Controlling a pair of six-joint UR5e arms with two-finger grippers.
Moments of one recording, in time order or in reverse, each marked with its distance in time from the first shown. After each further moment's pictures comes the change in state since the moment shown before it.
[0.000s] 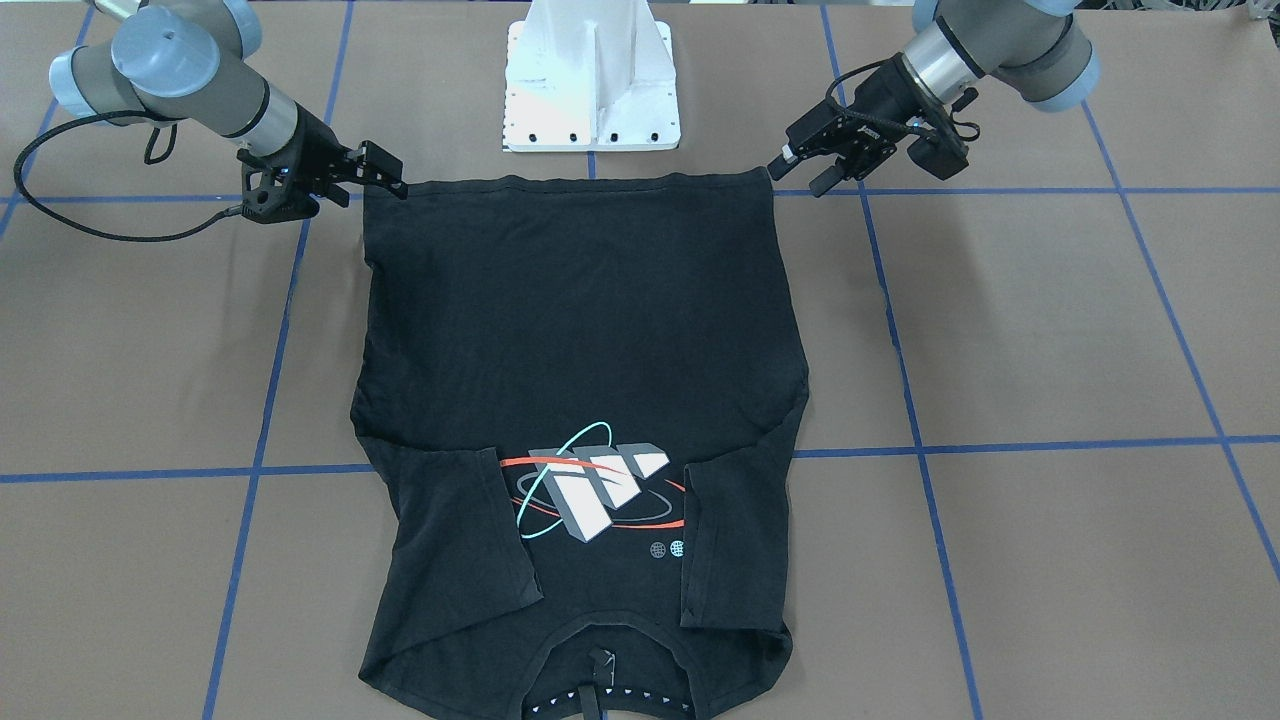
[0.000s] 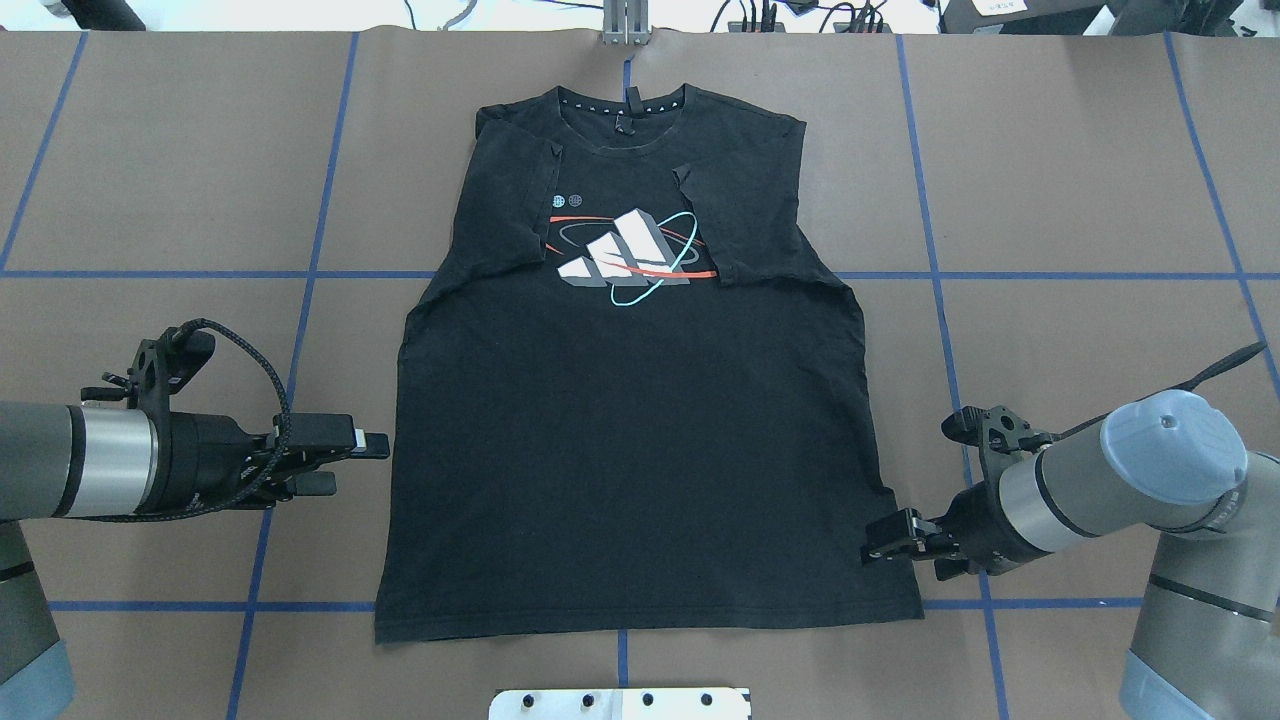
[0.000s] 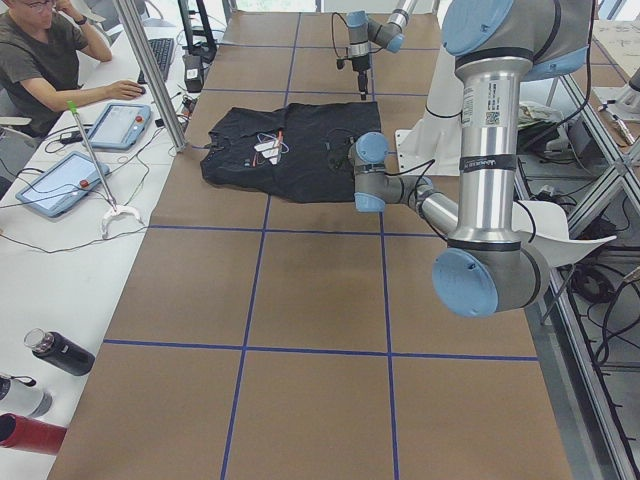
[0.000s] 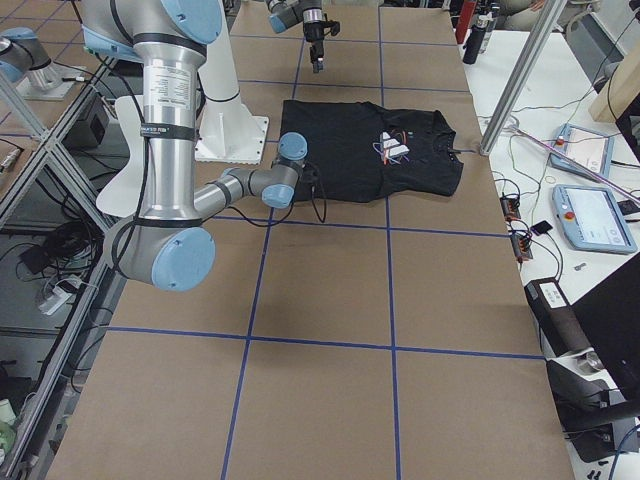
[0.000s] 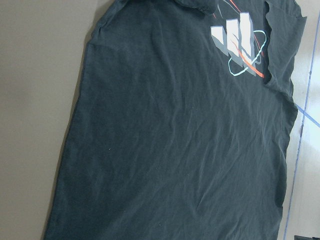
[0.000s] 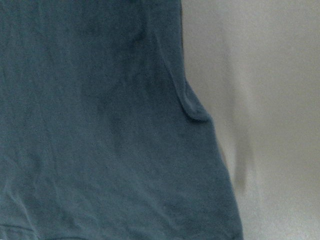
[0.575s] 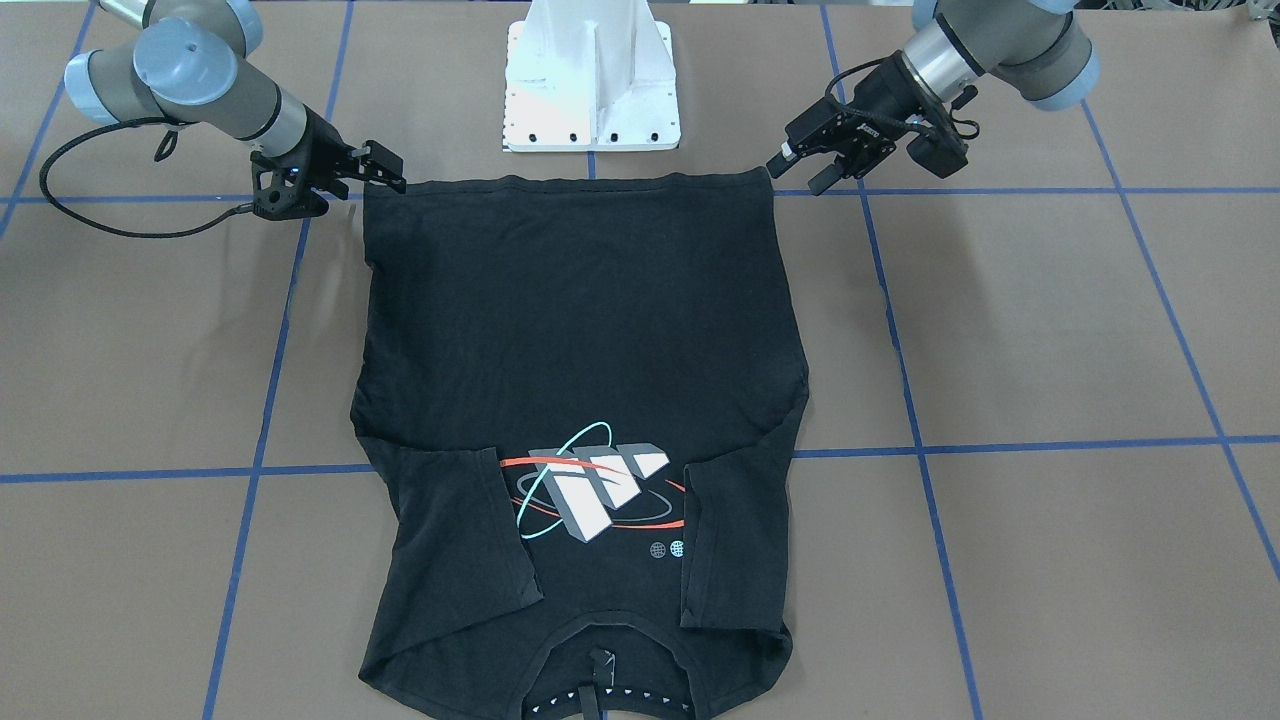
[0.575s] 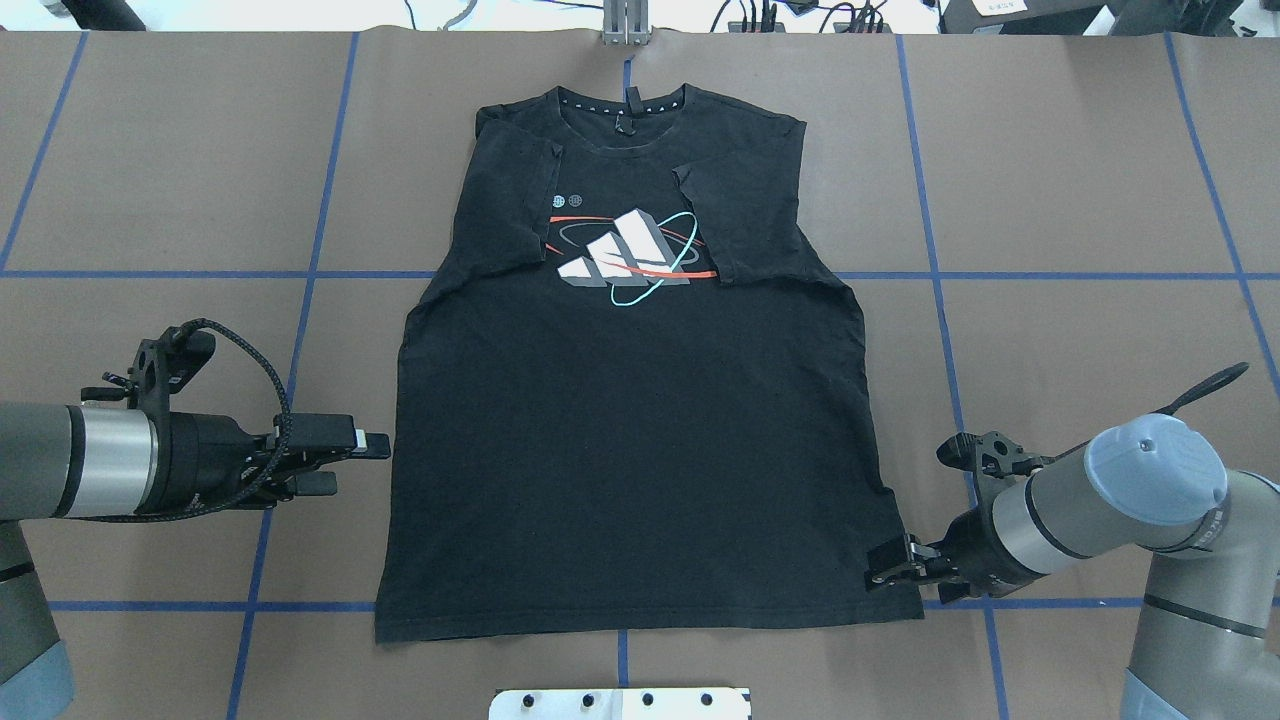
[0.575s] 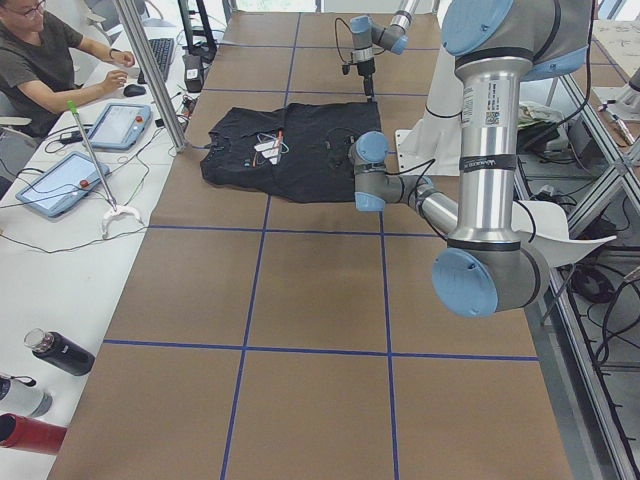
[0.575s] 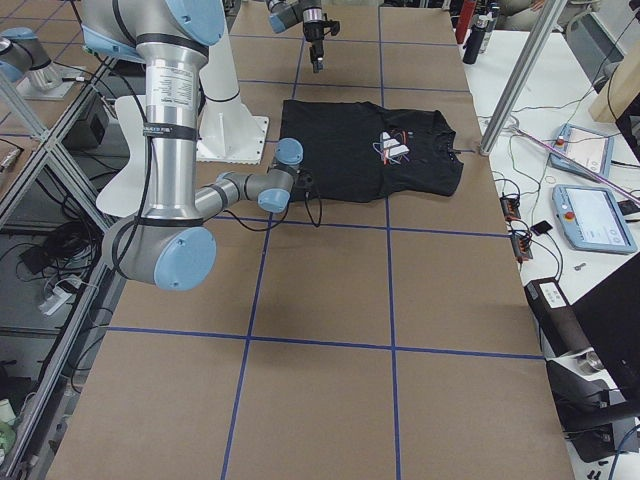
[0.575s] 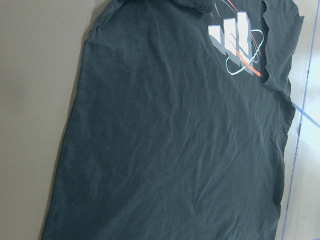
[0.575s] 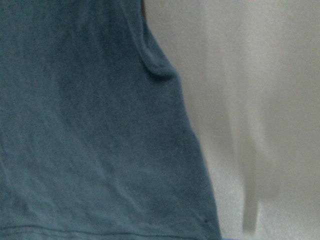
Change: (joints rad) left arm 0.000 0.000 -0.002 0.000 0.000 0.004; right arm -0.037 0.000 -0.028 -0.001 -0.003 0.002
